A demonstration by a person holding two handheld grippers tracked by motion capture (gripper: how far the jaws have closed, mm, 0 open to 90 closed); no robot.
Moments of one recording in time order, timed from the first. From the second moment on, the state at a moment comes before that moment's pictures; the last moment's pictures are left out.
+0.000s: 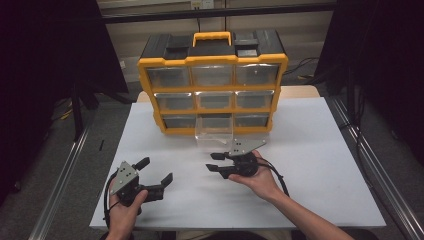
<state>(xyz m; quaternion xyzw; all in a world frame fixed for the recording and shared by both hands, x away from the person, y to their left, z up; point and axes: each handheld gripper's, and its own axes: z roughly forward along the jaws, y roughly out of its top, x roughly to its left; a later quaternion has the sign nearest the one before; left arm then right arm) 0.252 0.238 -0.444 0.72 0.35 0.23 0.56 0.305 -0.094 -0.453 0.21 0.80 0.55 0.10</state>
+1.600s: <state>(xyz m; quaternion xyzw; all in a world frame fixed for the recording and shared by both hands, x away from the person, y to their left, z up) 0.253 0.239 -0.444 0.72 0.35 0.23 0.56 0.349 -0.096 -0.470 0.25 0.80 0.53 0.16</state>
